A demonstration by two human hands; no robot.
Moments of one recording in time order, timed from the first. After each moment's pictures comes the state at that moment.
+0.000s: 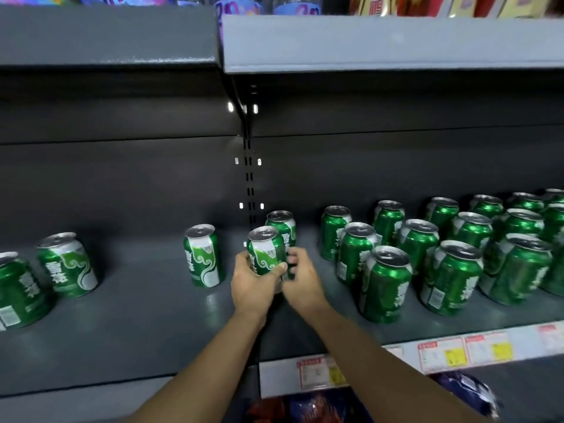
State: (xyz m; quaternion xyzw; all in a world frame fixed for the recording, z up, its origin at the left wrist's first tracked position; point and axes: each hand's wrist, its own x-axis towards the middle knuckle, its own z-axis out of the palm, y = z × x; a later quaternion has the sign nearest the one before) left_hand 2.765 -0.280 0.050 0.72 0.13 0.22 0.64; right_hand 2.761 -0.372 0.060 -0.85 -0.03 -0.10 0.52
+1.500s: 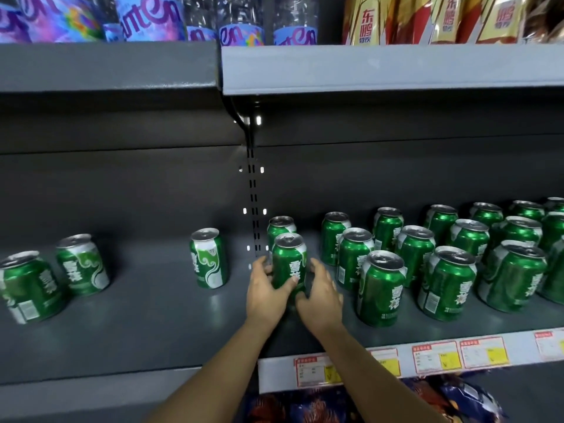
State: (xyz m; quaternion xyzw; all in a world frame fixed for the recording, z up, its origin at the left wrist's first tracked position) left_hand 2.748 -0.296 0.049 0.80 0.04 0.19 0.56; right_hand 2.733 -0.404 0.053 -0.91 0.00 -0.12 0.41
